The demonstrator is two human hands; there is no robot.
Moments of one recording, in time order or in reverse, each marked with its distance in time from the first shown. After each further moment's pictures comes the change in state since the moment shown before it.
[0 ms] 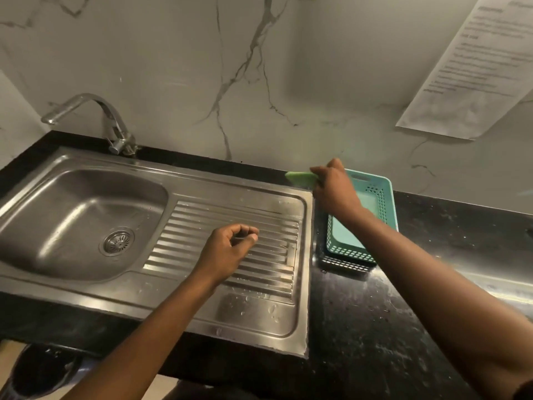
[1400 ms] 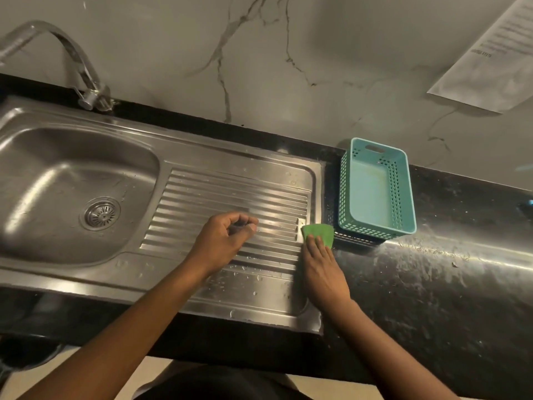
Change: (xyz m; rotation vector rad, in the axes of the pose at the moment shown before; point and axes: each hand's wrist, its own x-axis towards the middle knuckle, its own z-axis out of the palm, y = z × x) left_hand 0.014 -0.036 -0.045 -0.005 -0.155 -0.107; right_hand -0.186 0.005 0.129 -0.429 -0.418 -0.001
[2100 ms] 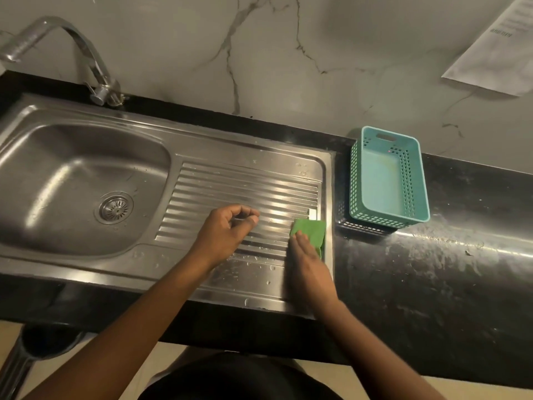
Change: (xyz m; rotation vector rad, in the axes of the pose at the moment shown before) left_hand -0.010 -0.011 -0.018 -0.014 0.040 -0.012; right_hand -0.008 -0.061 0.011 0.350 0.041 0.032
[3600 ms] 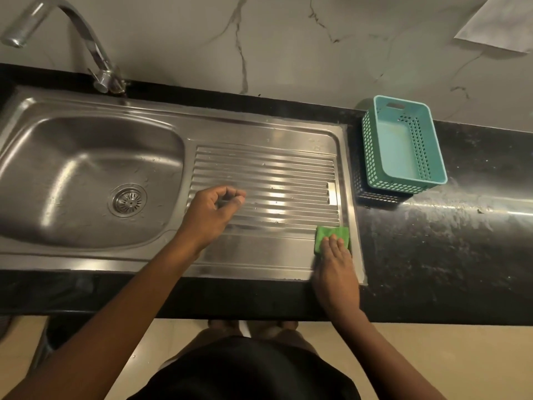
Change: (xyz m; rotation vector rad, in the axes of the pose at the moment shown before) left_hand -0.001 -0.035 -0.081 0.037 -0.046 0.055; right_hand -0.066 -0.041 0.030 -0.015 0.120 0.334
